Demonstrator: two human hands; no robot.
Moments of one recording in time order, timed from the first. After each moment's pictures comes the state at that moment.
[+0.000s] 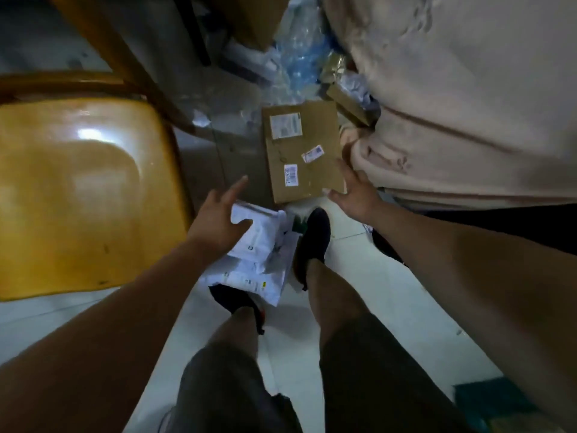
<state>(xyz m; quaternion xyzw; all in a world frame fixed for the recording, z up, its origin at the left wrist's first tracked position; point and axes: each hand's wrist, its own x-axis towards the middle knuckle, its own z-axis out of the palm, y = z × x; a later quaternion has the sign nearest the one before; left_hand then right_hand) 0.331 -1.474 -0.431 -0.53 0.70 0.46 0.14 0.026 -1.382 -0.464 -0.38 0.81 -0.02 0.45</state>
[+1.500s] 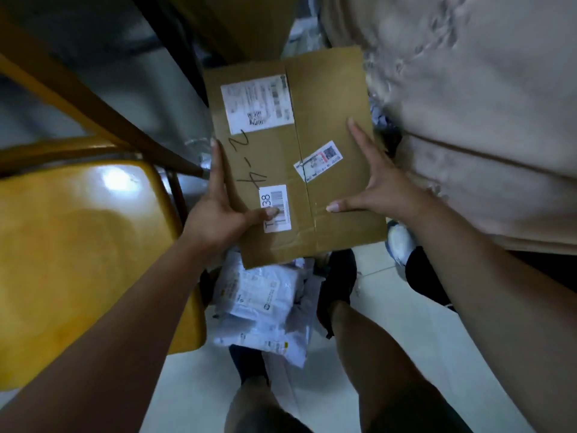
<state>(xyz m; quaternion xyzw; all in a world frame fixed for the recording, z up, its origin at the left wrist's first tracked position) 0.279 -1.579 -0.438 -0.53 0.60 0.60 -0.04 -0.013 -1.470 -0.439 -0.42 0.74 -0.22 0.47</state>
